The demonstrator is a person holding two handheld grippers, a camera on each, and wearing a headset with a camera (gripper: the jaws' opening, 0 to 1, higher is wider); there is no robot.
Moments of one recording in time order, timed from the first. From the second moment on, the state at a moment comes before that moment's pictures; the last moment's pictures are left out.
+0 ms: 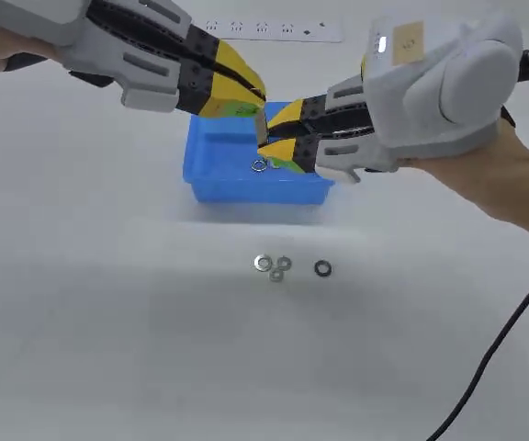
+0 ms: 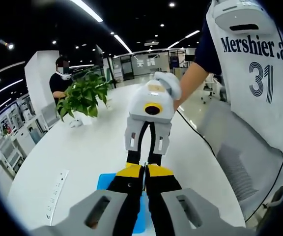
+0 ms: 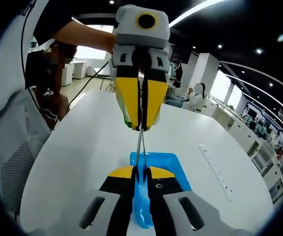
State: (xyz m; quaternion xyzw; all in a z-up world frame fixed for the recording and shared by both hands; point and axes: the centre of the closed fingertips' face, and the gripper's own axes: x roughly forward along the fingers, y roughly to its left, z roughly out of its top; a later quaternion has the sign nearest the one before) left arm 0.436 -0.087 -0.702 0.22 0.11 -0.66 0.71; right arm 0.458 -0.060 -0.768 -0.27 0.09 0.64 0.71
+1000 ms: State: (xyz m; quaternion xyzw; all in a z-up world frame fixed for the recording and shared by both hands) left arm 0.377 -0.085 -0.765 0.18 0.19 -0.67 0.70; right arm 0.387 -0.067 -0.832 -0.25 0.14 0.66 0.69
